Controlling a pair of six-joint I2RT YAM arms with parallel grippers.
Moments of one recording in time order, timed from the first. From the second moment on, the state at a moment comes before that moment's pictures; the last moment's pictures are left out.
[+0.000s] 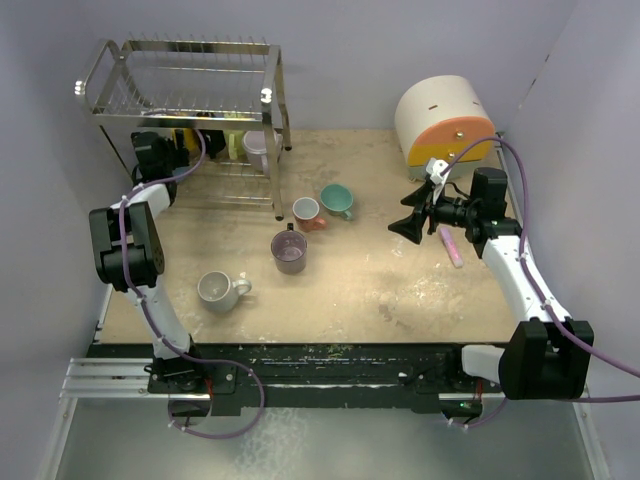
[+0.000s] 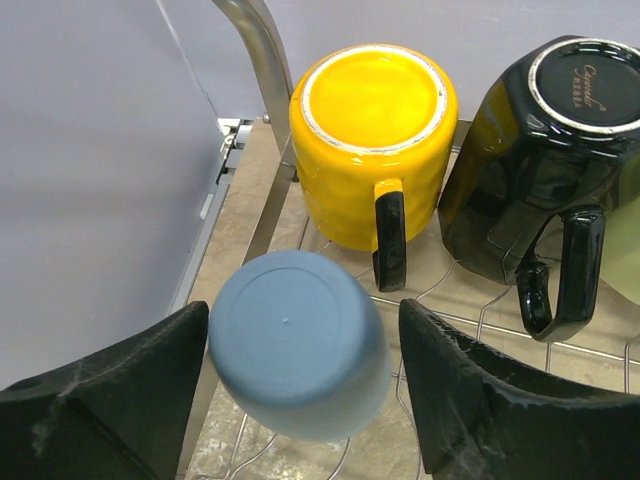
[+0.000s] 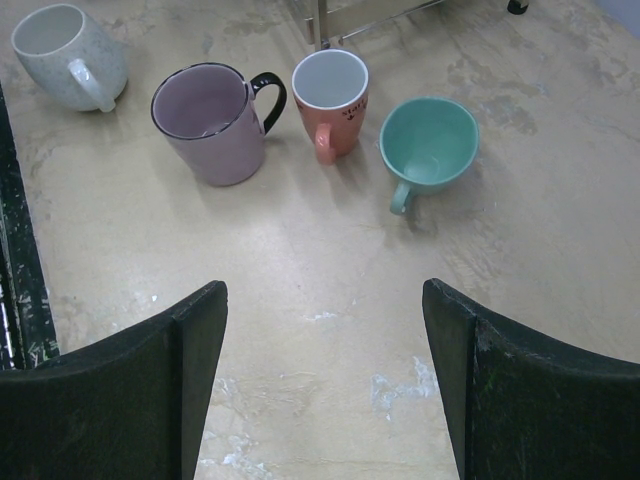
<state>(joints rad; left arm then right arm) 0.20 1.98 1.32 0.42 -0.07 0.09 -0.01 1.24 0.93 -0.25 -1.03 -0.44</state>
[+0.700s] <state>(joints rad) 0.21 1.87 1.18 0.43 -0.07 0.06 -0.01 1.24 0.93 -0.25 -1.03 -0.44</state>
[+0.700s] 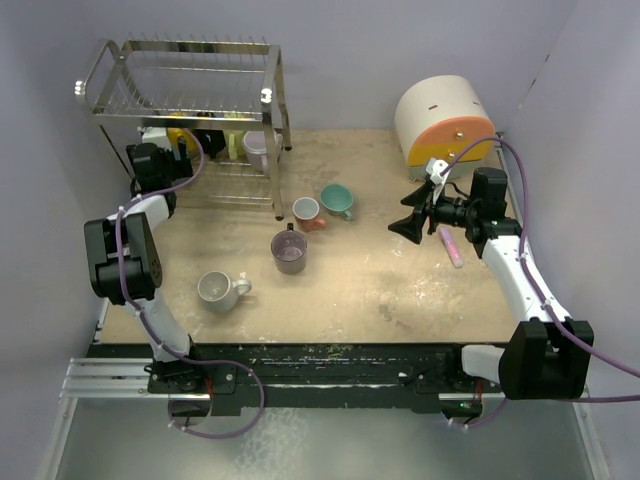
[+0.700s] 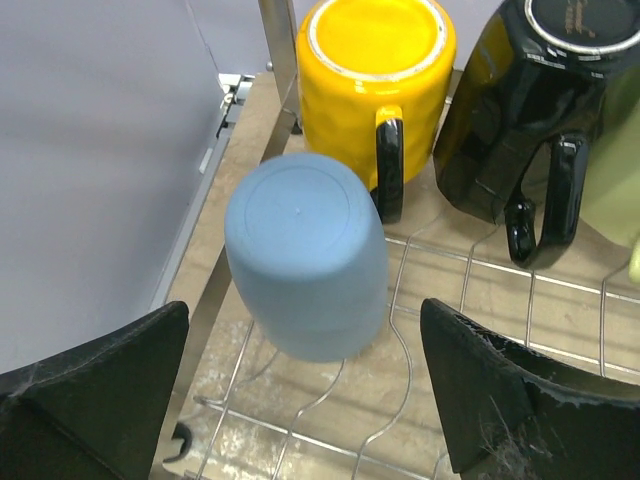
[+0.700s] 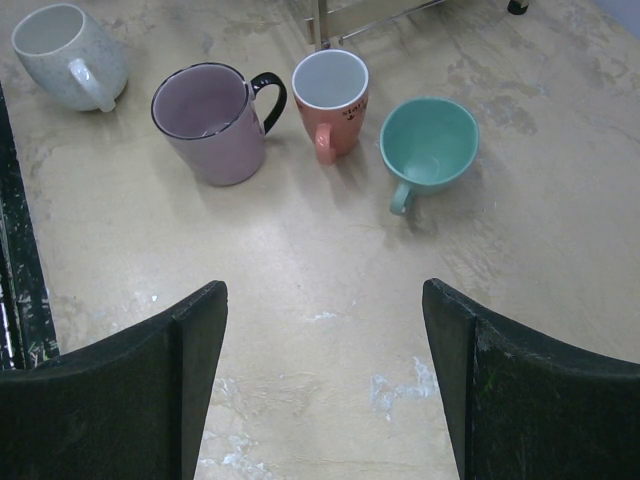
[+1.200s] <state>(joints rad) 0.21 1.73 0.93 0.52 -0.02 0.04 -0.01 1.23 0.93 -0.25 -1.03 -0.44</state>
